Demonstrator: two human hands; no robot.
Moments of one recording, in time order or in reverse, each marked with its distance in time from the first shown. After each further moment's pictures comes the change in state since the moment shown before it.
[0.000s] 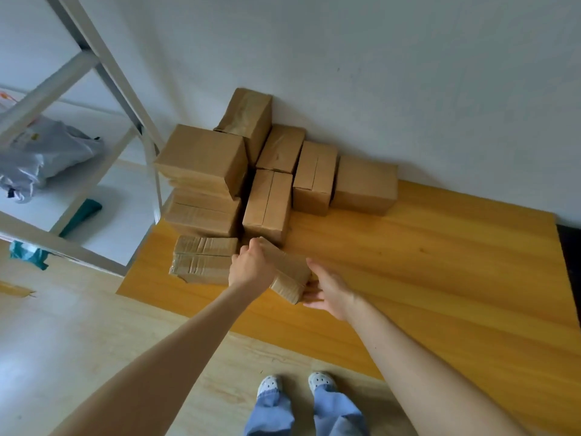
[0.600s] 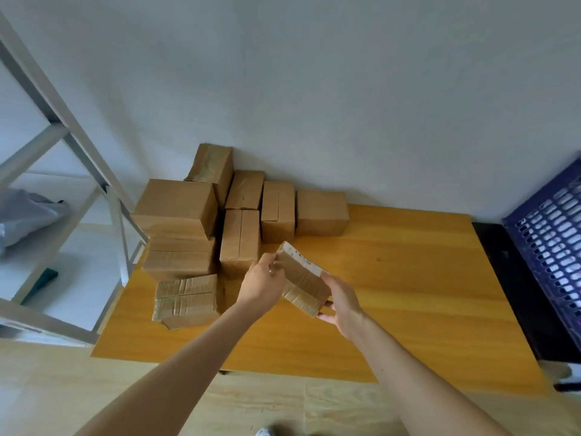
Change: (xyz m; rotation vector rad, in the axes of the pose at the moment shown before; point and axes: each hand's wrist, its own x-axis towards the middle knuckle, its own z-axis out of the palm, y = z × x) left_hand -0.034 0.043 -0.017 -0.339 -0.078 0.300; right_hand -0.075 -0.003 -0.016 0.223 0.340 -0.231
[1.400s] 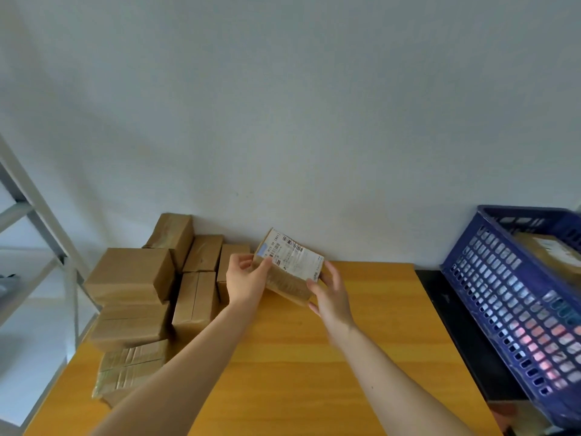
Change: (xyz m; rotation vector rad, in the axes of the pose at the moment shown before) left_hand 0.007 0.137 0.013 -0.711 0.260 0.029; right_hand -0.048 -0.095 -0.060 0.145 0.034 -0.583
